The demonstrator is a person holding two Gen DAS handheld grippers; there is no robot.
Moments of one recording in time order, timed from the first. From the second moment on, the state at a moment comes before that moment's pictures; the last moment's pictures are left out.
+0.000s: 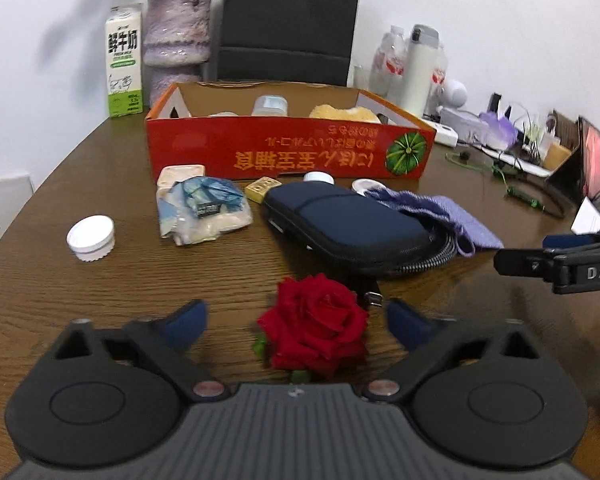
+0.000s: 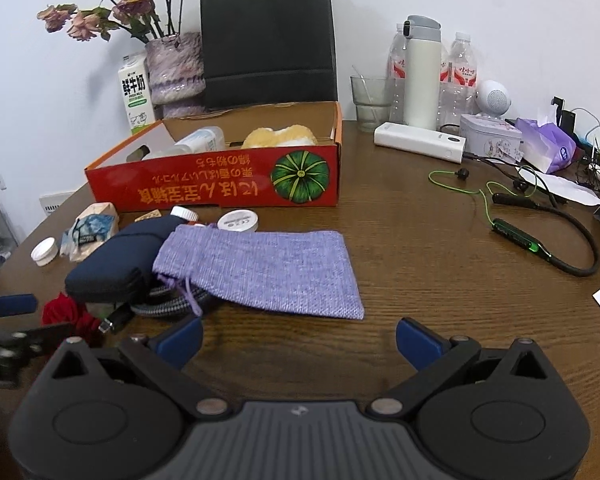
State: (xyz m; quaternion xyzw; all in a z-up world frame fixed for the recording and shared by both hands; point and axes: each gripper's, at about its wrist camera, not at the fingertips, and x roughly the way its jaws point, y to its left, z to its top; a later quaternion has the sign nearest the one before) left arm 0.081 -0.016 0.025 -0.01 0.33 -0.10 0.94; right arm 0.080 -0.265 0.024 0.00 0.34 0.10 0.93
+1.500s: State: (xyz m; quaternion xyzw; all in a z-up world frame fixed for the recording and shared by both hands) left arm 0.087 0.010 0.072 -0.04 0.24 -0.08 0.97; right arm 0.095 -0.215 0.063 -0.19 0.15 0.07 0.97
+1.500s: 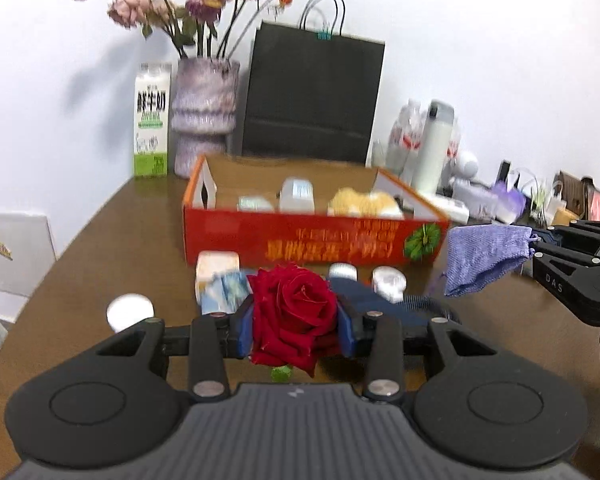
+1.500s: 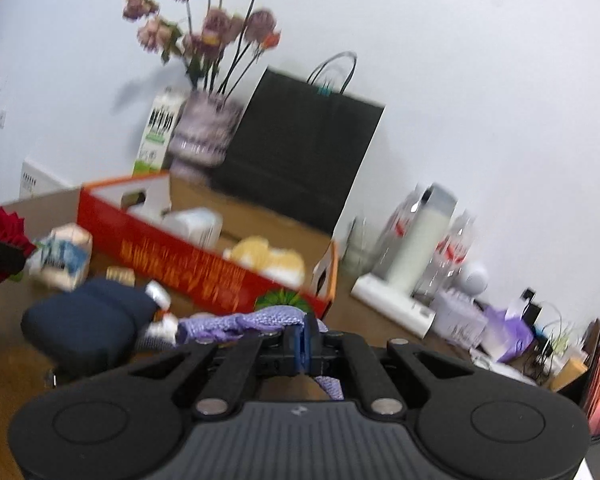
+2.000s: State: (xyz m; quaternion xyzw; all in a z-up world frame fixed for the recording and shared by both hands) left arm 0.188 0.016 0.127 -0.09 0.19 -0.07 0.98; right arm 0.181 -0.186 0.122 -0.13 0.10 0.07 0.98
